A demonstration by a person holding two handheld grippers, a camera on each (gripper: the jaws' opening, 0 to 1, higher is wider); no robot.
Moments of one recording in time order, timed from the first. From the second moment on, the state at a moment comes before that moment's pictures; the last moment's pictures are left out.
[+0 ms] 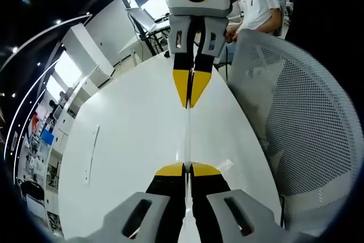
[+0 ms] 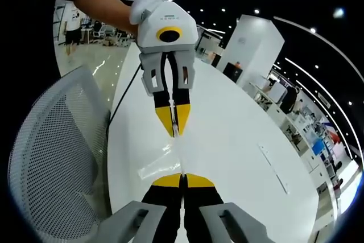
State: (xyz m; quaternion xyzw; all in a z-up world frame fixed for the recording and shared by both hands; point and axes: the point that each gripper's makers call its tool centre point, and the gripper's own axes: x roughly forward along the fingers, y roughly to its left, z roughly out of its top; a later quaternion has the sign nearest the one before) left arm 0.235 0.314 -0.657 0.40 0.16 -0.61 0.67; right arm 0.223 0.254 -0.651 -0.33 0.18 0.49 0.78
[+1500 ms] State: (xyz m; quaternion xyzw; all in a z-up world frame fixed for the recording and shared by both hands) left arm 0.237 0.334 -0.657 0.40 0.16 -0.60 0.67; right arm 0.220 0.246 -0.646 -0.32 0.18 0.49 0.79
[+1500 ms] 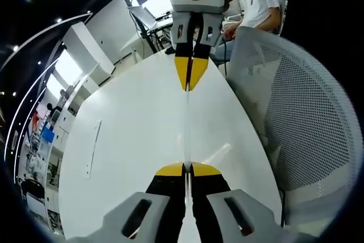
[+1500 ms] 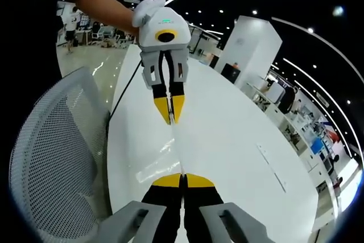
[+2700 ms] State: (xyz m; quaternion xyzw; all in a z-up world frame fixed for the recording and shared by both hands) left arm 0.242 0.344 -0.652 0.41 0.16 -0.59 0.67; right arm 0.223 0.243 -0.642 -0.32 0.17 0.48 0.80
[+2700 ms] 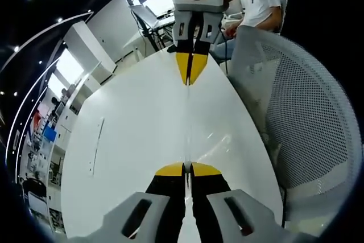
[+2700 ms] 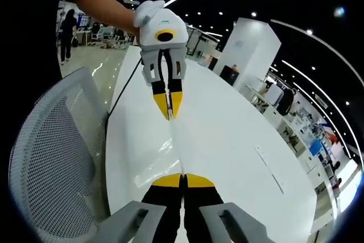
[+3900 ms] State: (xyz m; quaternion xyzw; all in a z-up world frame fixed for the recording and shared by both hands) left arm 0.245 0.352 -0.647 0.41 0.16 -0.58 0.68; right arm 0.224 0.244 -0.641 -0.31 0.17 0.48 0.80
